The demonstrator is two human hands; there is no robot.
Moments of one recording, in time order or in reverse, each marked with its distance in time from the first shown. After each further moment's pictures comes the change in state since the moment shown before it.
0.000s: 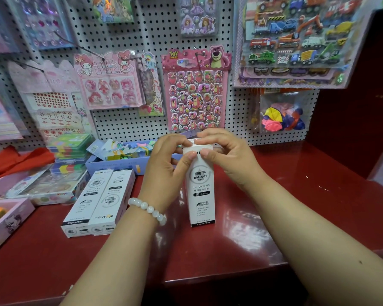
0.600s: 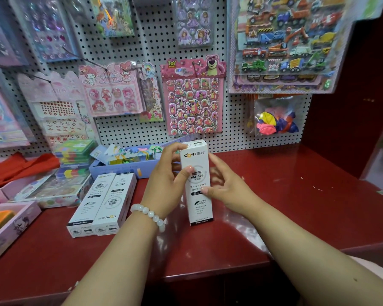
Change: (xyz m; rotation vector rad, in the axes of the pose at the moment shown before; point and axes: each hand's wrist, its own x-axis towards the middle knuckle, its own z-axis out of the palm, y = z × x) left_hand -0.017 0.007 0.000 -0.065 -0.136 -0.219; right_hand -0.048 0.027 0.000 -0.006 -0.123 0.282
